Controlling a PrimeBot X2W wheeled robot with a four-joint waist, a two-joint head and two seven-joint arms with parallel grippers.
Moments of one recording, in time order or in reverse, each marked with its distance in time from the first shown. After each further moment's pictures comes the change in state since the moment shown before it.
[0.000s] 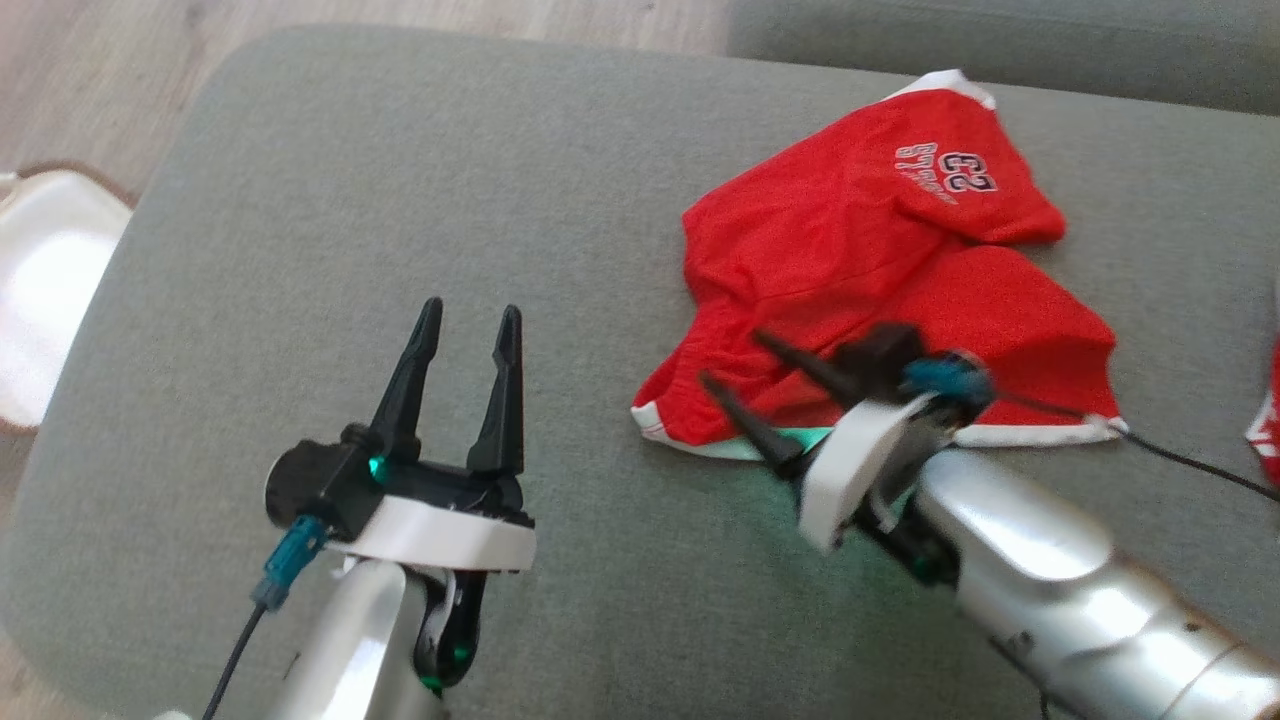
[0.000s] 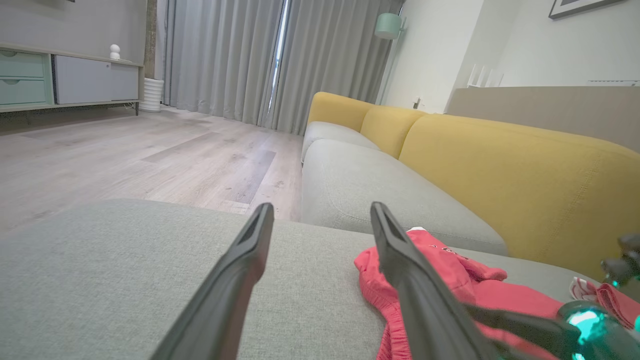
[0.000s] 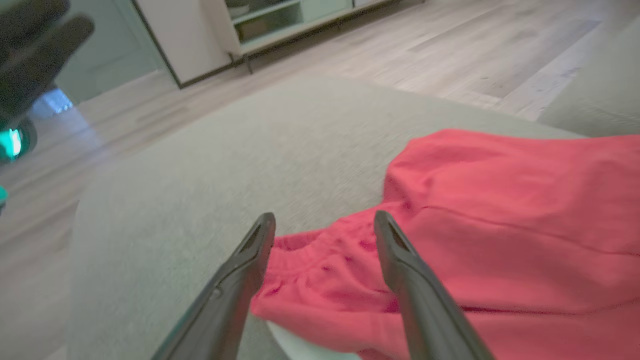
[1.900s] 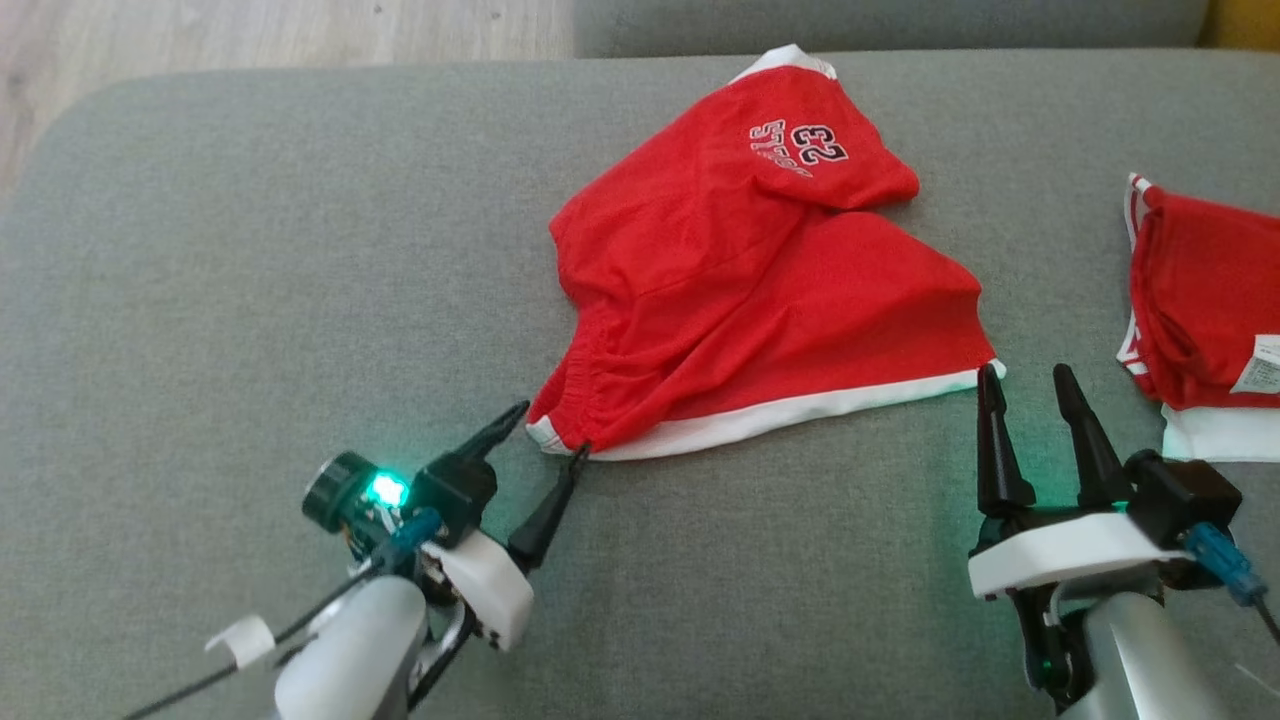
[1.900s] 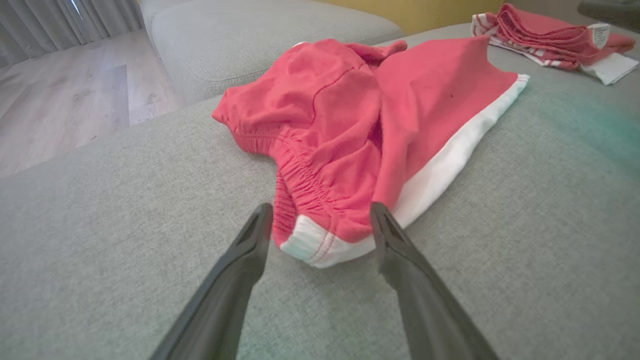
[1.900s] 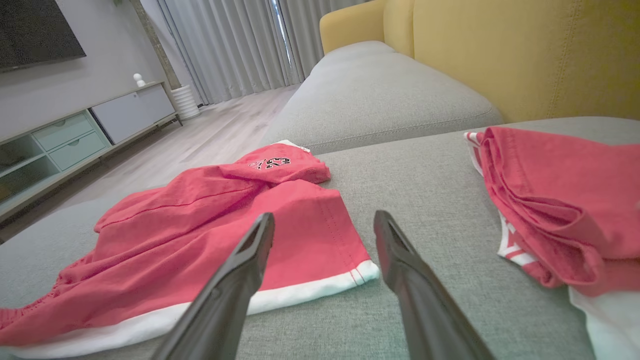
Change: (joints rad) left arm -0.132 0.173 -0.341 0.299 0.122 -0.035 0.115; right arm 0.530 0.208 -0.996 -0.288 -0.473 0.000 -0.137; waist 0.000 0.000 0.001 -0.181
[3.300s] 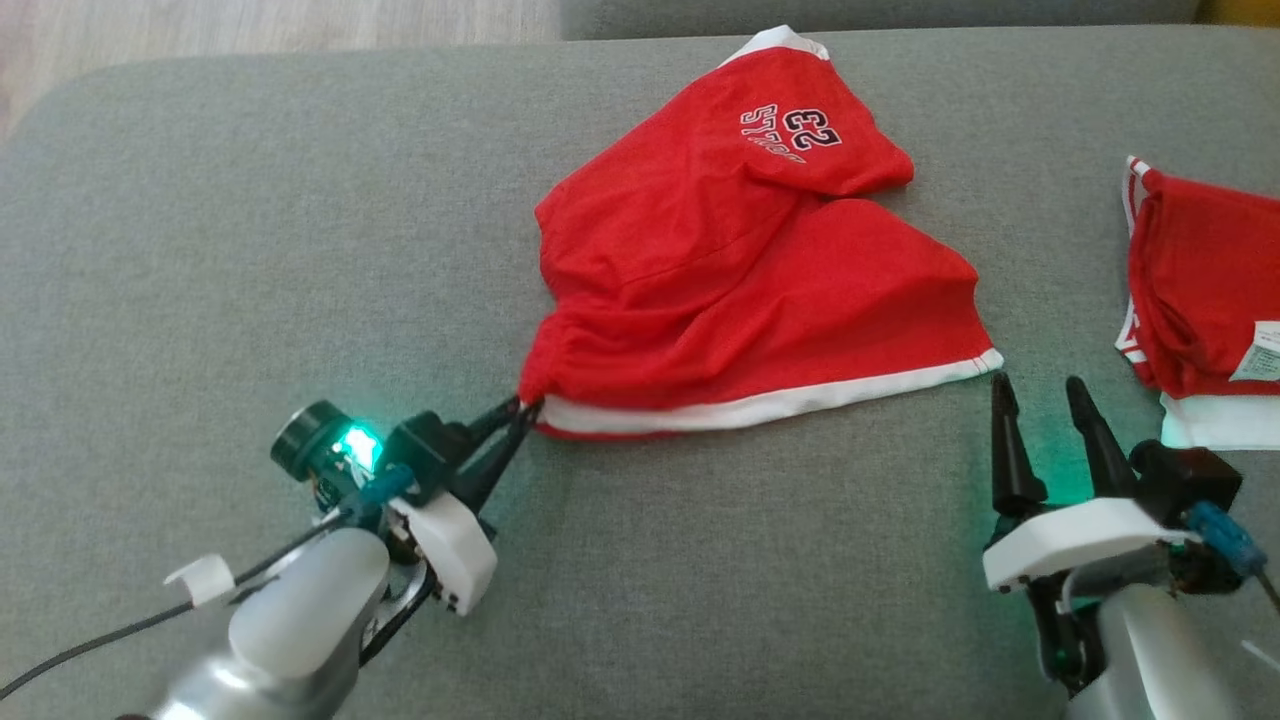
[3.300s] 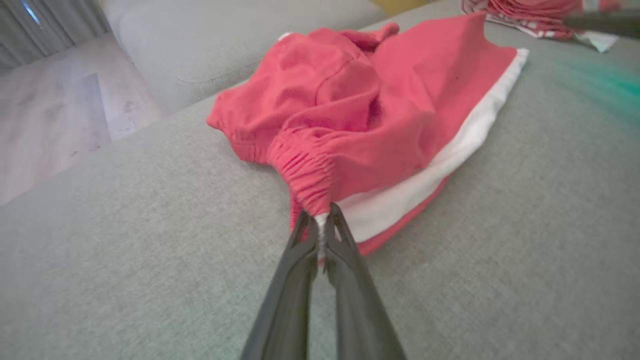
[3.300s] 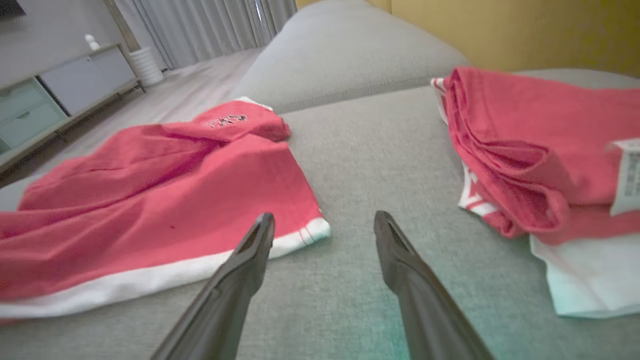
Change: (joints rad) left arm -0.183 0.140 -0.292 0.044 -0.208 0.016 -0.026; right arm -0.044 0.001 -0.054 0.096 -0.023 0.000 0.053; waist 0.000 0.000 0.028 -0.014
